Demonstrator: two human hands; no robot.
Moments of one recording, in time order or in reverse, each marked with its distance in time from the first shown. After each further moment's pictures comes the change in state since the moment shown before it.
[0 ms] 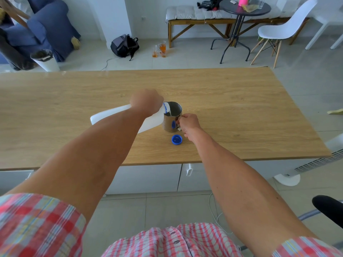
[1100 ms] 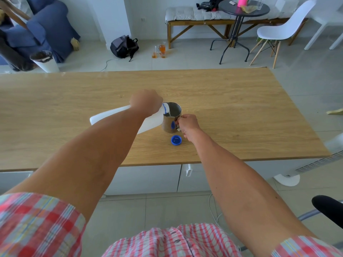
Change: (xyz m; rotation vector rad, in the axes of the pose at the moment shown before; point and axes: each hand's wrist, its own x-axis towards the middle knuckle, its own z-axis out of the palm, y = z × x) left_hand 0.001 0.002 -0.001 0.002 -0.025 -0.014; right_hand -0.001 -0.001 0.000 -0.020 0.000 0.008
